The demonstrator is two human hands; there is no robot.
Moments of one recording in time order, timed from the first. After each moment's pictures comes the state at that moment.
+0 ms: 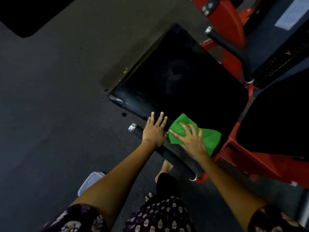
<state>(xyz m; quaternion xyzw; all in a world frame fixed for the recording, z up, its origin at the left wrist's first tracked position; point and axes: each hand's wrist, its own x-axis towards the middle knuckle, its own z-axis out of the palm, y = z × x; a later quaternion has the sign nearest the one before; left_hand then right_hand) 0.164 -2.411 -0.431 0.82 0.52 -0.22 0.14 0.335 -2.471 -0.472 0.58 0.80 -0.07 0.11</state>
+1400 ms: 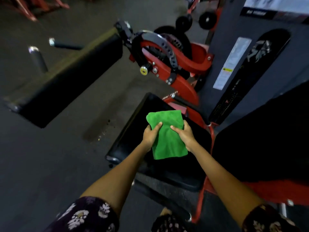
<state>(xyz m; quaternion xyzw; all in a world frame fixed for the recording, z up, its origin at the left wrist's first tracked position) 0.205 -2.291 -0.257 0.40 0.56 0.31 0.66 0.341 -2.339 -0.247 0.68 0.28 -0.45 -0.50</state>
